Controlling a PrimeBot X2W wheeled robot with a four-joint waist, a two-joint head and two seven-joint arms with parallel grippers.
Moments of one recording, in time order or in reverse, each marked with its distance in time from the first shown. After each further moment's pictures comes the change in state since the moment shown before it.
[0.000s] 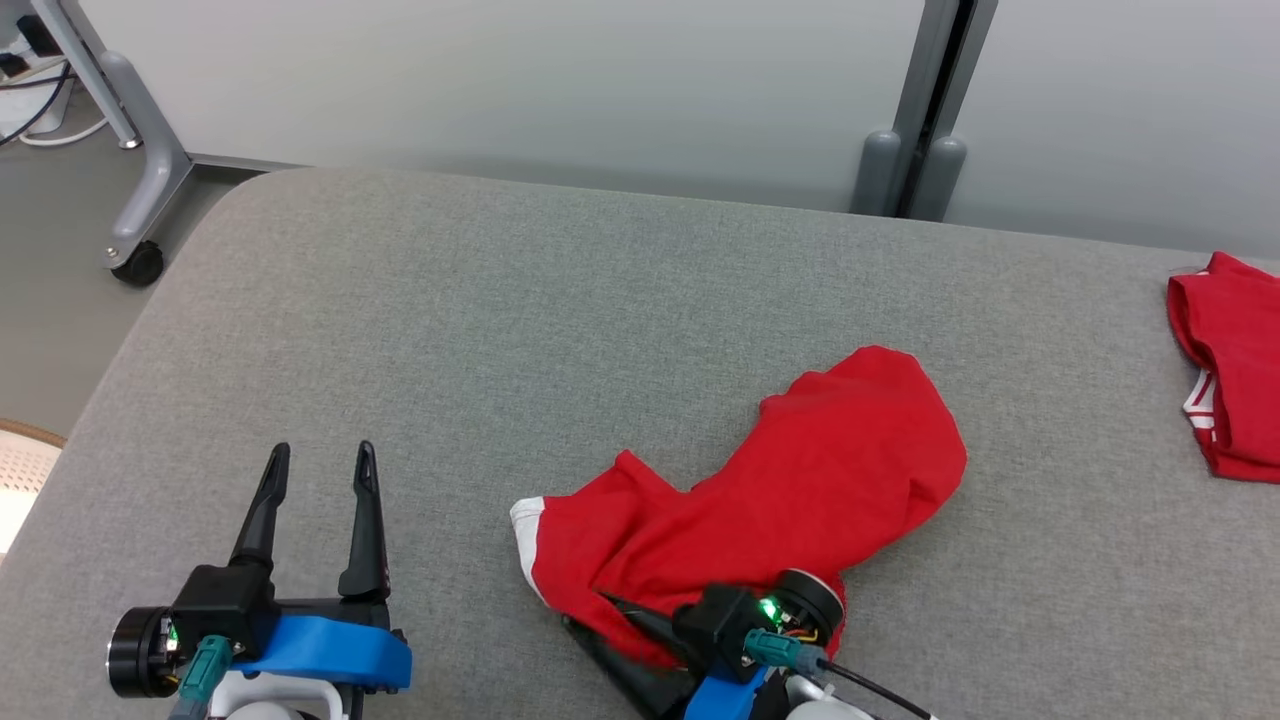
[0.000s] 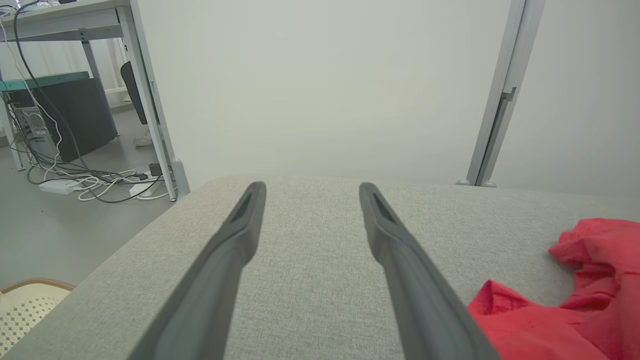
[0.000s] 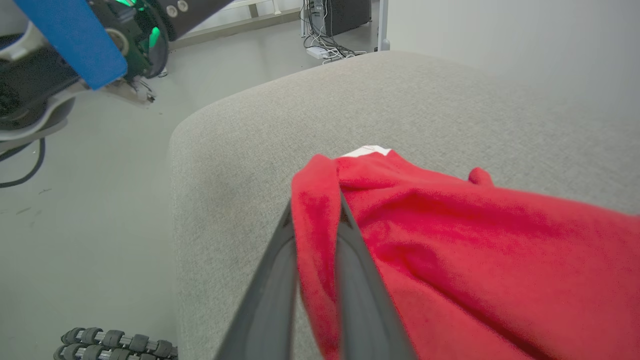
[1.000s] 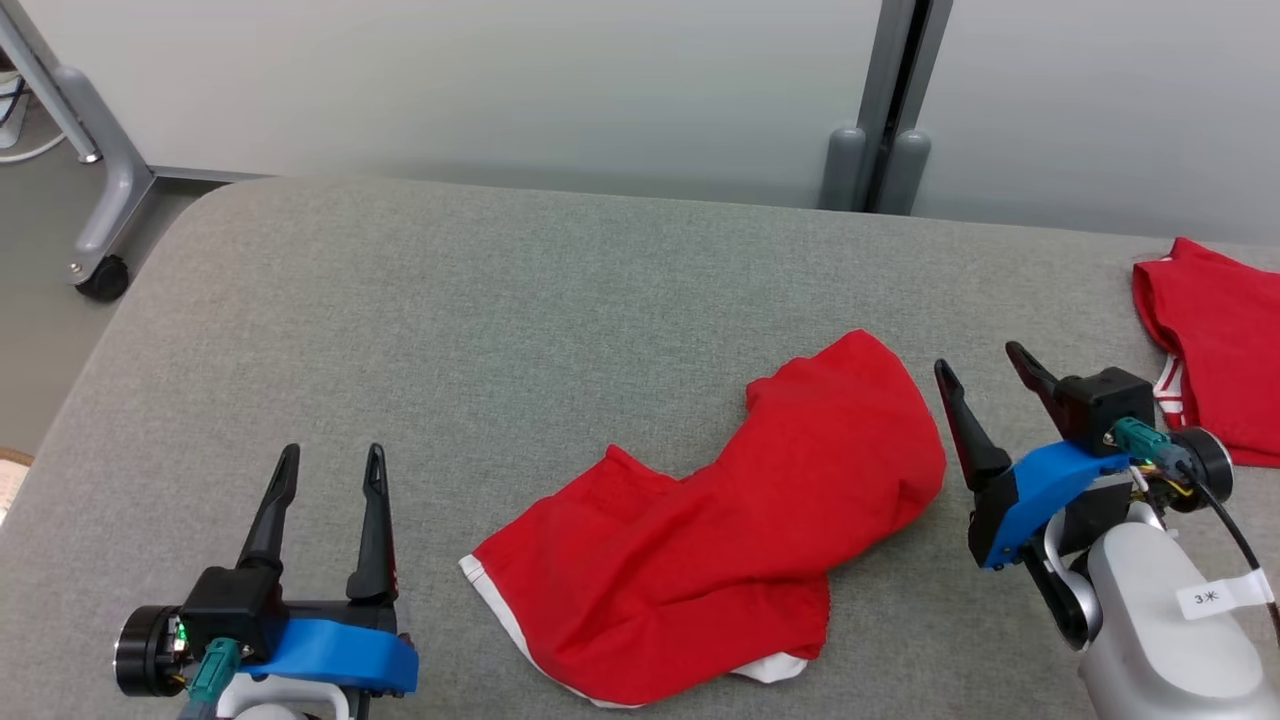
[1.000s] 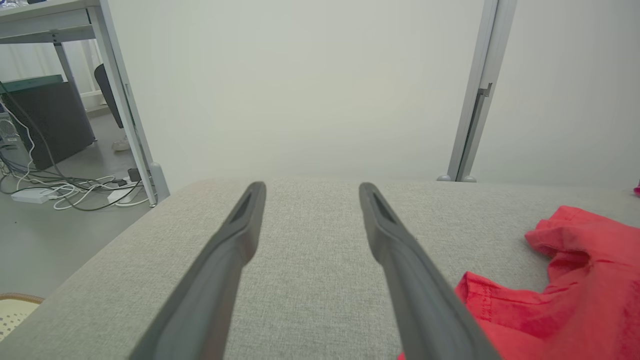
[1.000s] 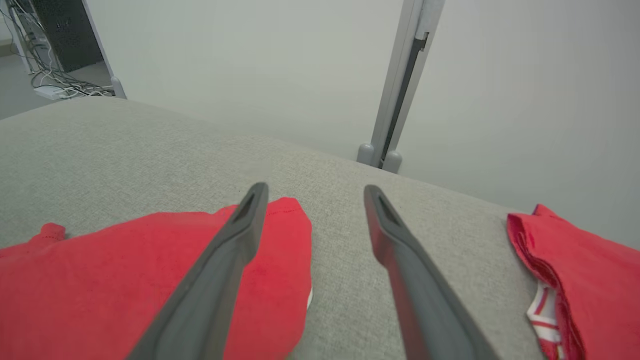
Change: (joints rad) left arm 0.009 -0.007 0.002 -0.006 0.020 -0.009 0.000; right arm -0.016 -0.141 -0.757 -0.011 -0.251 0.000 0.078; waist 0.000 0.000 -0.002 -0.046
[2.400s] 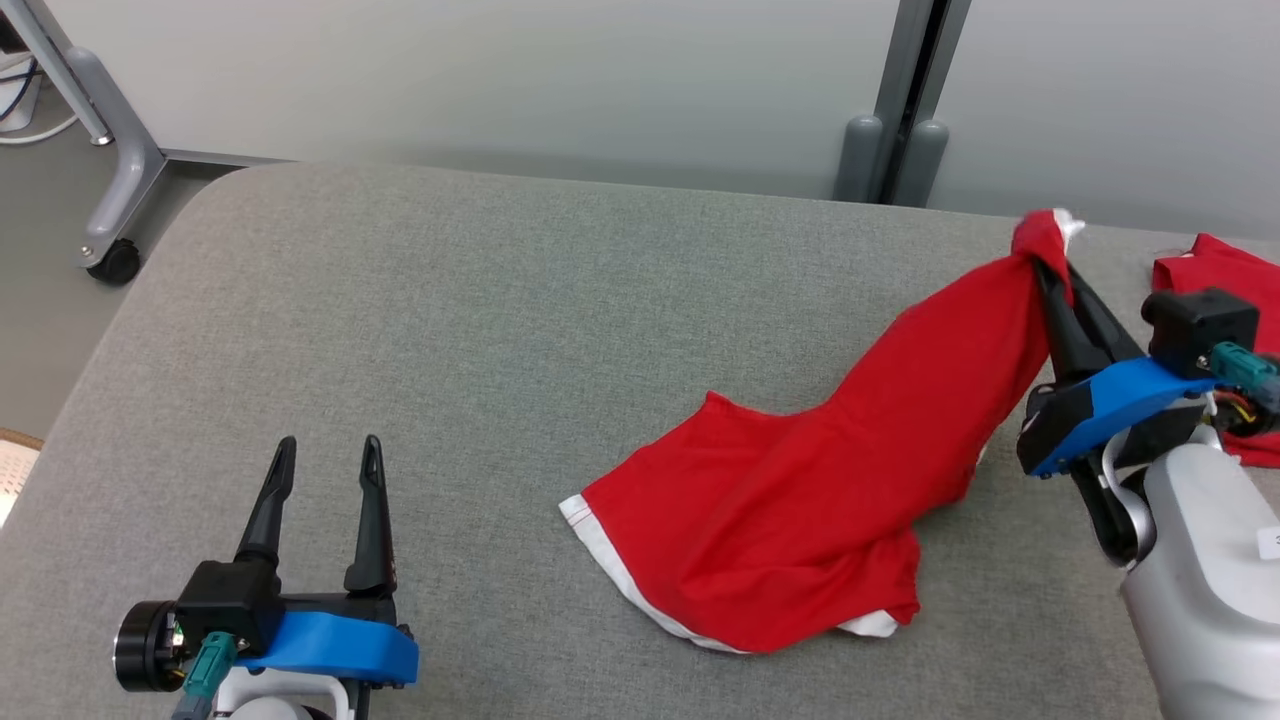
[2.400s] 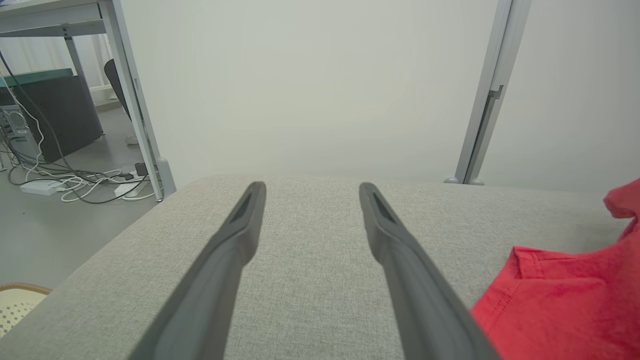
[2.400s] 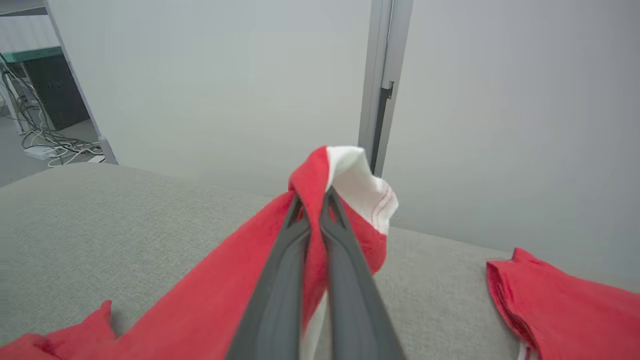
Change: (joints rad) left arm -0.013 -0.010 0.007 0.003 -0.010 0.002 0.000; right arm -0.121 -0.050 -0.036 0.082 0.105 0.000 -0.062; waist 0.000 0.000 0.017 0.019
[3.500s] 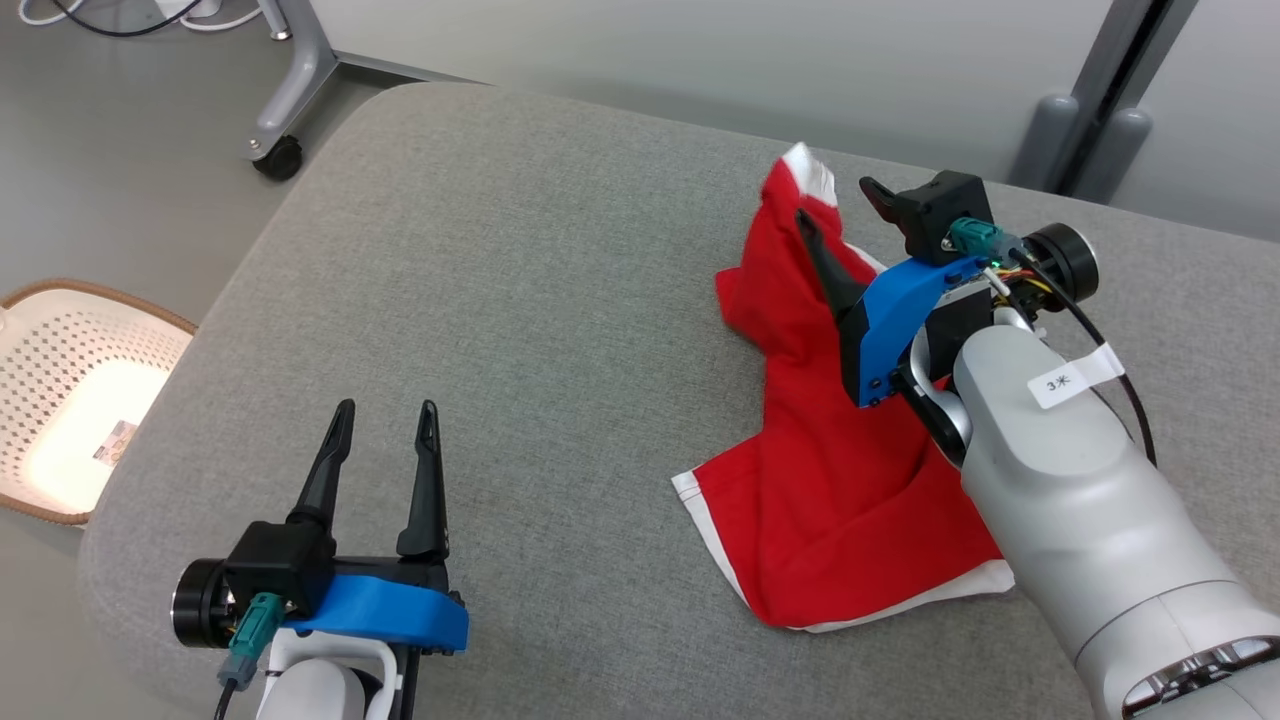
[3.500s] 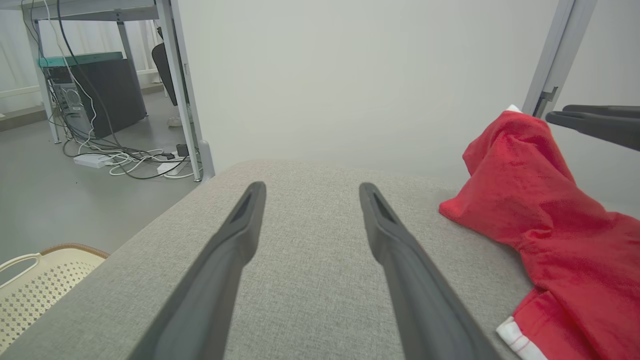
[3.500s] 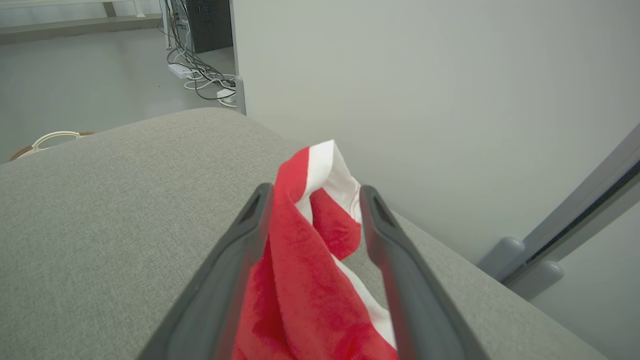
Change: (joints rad) left arm -0.069 -0.001 -0.120 0.026 -0.080 0.036 0.000; right arm -0.385 0.173 0.256 0.399 -0.114 0.000 0.039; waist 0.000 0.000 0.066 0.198
